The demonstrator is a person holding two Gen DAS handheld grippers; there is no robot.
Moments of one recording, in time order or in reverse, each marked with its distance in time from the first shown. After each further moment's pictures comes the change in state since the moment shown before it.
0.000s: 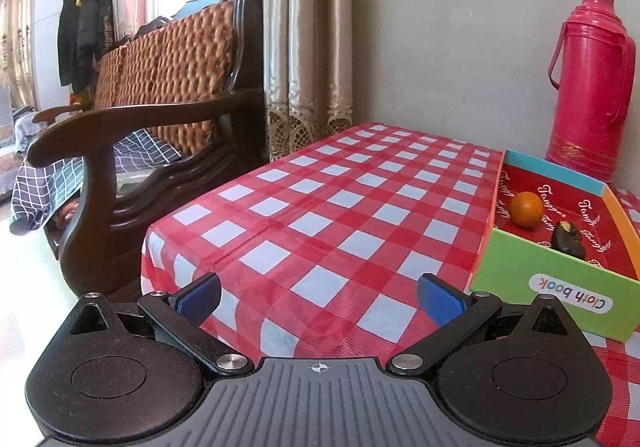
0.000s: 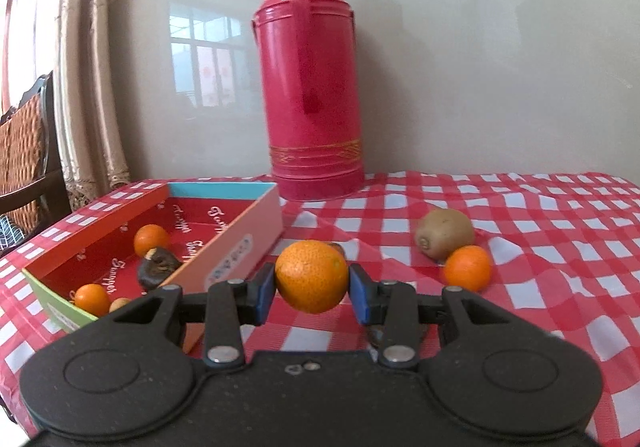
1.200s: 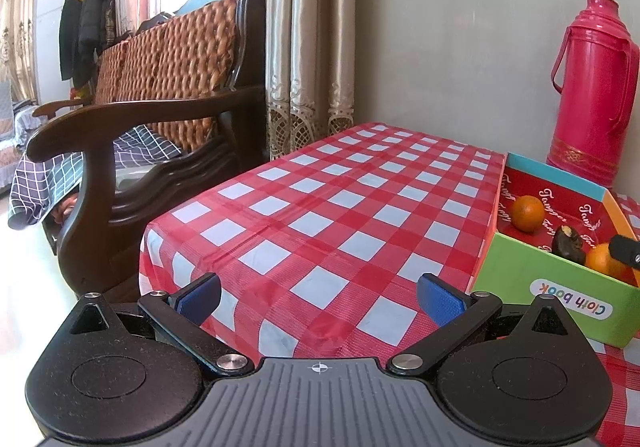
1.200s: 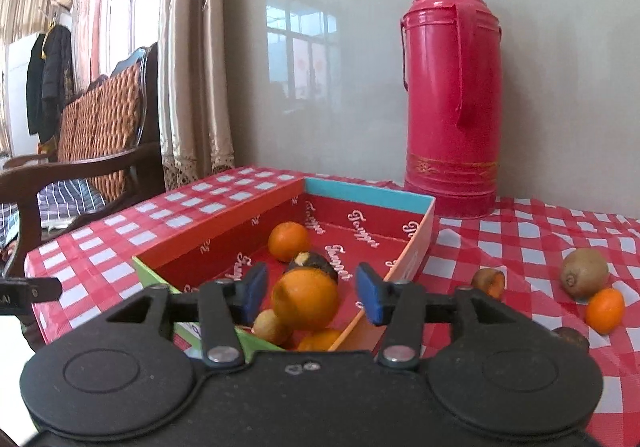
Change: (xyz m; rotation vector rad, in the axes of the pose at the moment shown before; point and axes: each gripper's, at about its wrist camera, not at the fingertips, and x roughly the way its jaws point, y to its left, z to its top) left arm -0.001 0.001 0.002 -0.015 0.005 -0.006; right arm 0.008 0.078 0.009 -0.120 -0.010 0.245
